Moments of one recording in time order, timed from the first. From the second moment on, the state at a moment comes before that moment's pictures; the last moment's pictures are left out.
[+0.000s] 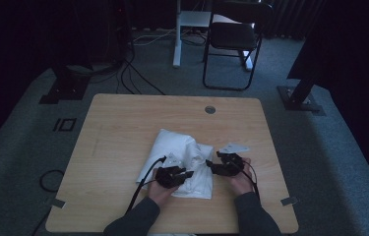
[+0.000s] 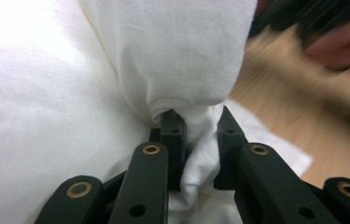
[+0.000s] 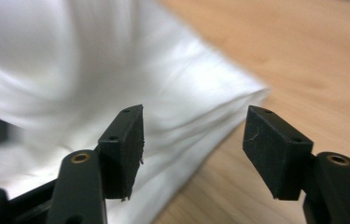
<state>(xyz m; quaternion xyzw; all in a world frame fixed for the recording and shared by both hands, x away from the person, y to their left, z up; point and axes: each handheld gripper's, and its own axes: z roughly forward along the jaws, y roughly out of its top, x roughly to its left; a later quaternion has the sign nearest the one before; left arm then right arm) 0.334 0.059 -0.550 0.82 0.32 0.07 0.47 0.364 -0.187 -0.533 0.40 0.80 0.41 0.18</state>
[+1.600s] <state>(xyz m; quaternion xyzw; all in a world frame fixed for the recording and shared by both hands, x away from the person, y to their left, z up) 0.365 0.103 -0.529 0.79 0.44 0.17 0.39 0.388 -0.197 -0.497 0.41 0.78 0.43 0.20</state>
